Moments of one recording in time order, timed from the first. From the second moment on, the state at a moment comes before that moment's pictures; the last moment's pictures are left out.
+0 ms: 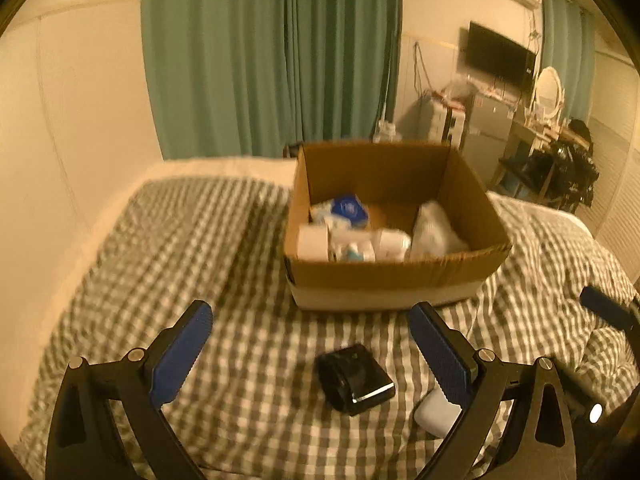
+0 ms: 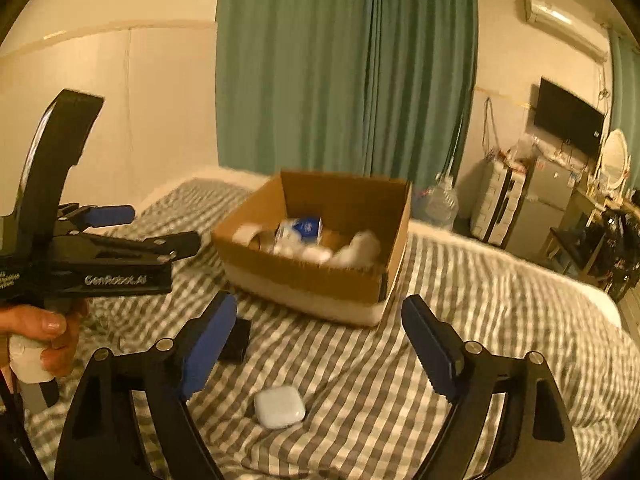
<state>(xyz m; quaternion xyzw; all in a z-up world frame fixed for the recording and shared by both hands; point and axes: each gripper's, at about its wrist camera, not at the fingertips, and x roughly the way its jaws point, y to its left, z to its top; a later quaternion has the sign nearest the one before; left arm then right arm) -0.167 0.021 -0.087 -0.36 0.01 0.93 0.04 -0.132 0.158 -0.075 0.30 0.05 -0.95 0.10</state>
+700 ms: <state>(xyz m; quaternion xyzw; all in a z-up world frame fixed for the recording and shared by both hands) -0.203 0.053 -0.186 -0.49 0.04 0.87 0.03 -0.152 0.151 -0.181 0.41 0.05 -0.90 0.13</state>
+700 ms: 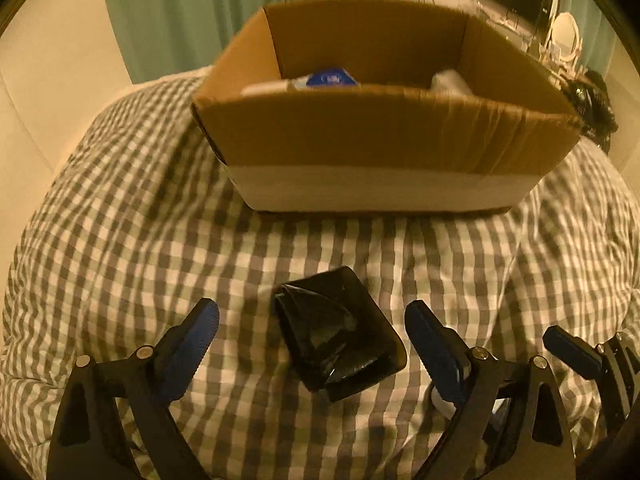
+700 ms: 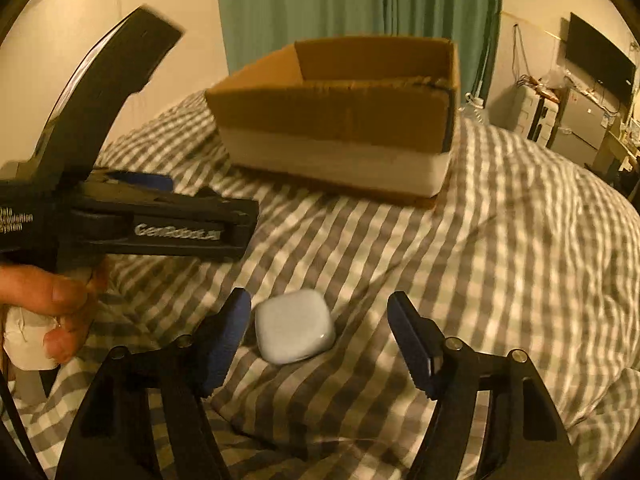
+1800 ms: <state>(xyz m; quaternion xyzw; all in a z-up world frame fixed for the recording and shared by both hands) -0.146 0.003 -0.126 -0.43 -0.04 0.90 0.03 -0.136 0.143 -0.194 0.42 0.07 -0.90 0.12</state>
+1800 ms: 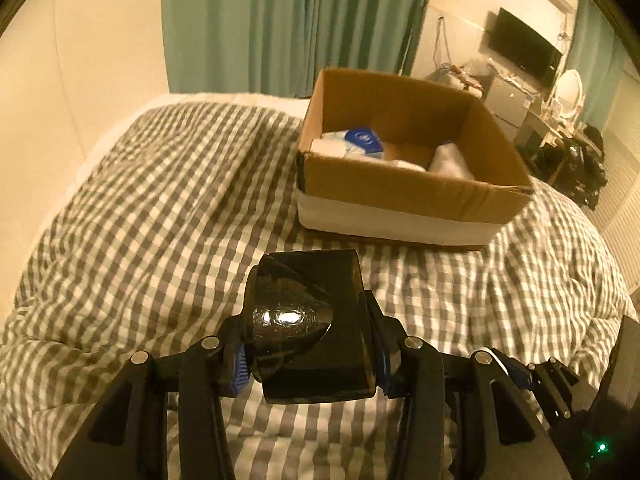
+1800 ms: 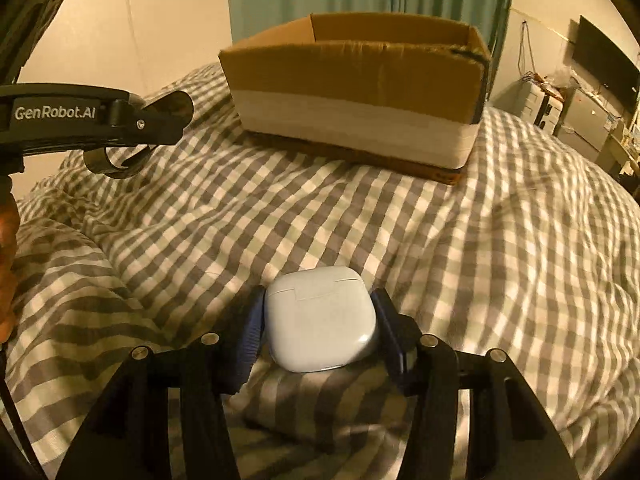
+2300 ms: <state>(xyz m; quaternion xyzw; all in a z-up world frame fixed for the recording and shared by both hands) -0.102 0.006 -0.074 -0.37 -0.01 0.93 0.07 -0.096 0.156 -0.111 0.35 0.02 -0.93 0.09</state>
